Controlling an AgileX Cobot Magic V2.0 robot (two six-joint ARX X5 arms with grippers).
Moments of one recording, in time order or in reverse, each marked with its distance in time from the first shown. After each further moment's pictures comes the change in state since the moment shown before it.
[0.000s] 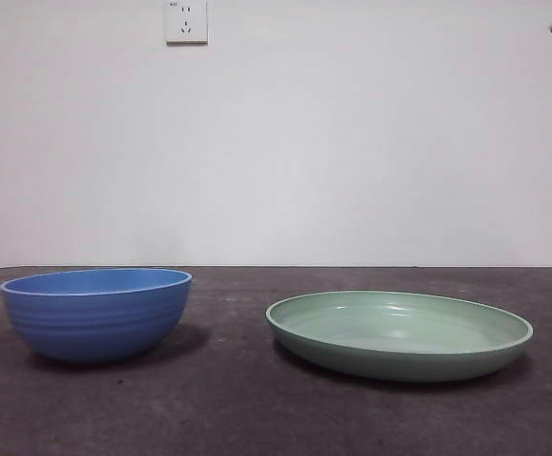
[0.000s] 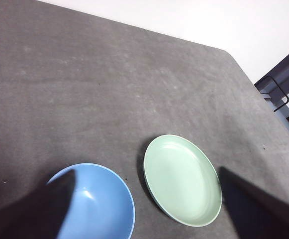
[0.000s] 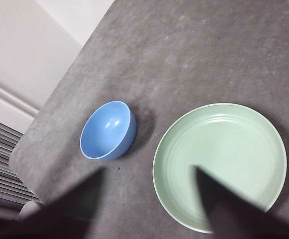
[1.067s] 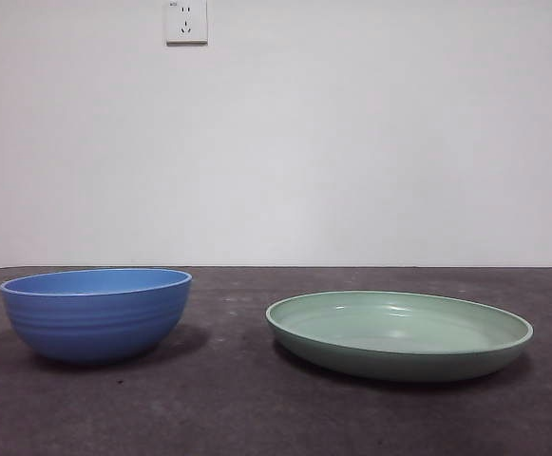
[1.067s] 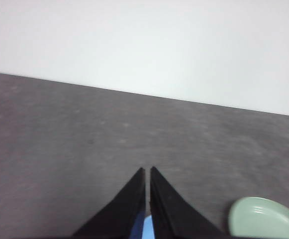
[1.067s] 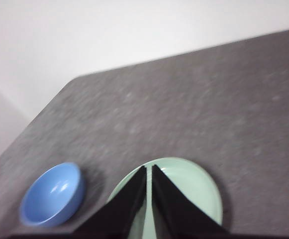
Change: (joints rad) left arm 0.029 -0.369 -0.289 0.231 -0.332 0.018; right arm -0.031 -0.270 -0.210 0.238 0.220 0.108
